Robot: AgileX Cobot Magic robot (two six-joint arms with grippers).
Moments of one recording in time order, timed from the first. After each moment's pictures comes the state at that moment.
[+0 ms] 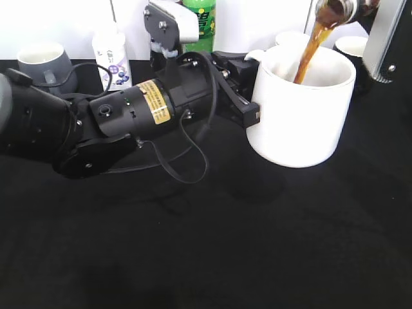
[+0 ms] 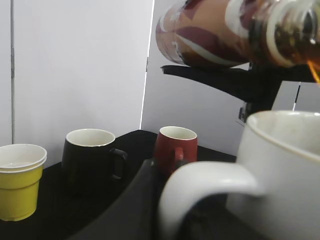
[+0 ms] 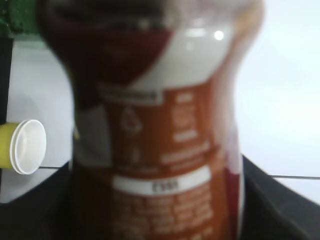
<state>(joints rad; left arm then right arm) -0.72 1.89 -0.95 0.48 -1.03 -0.45 0.17 1.32 -0.74 -0.69 -0.63 -0.97</state>
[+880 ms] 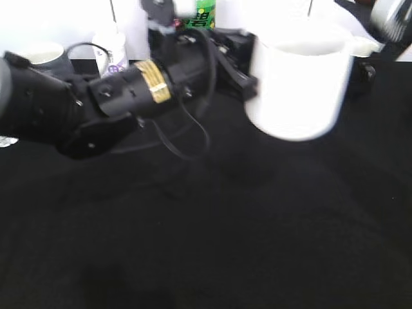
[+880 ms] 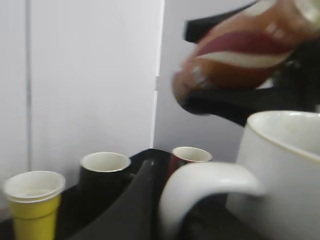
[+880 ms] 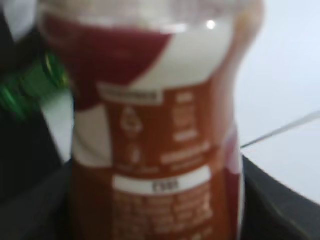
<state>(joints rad) -0.69 1.89 -1.01 0.48 -1.02 -0.45 0.17 1.32 -0.74 -0.68 -0.63 -0.38</state>
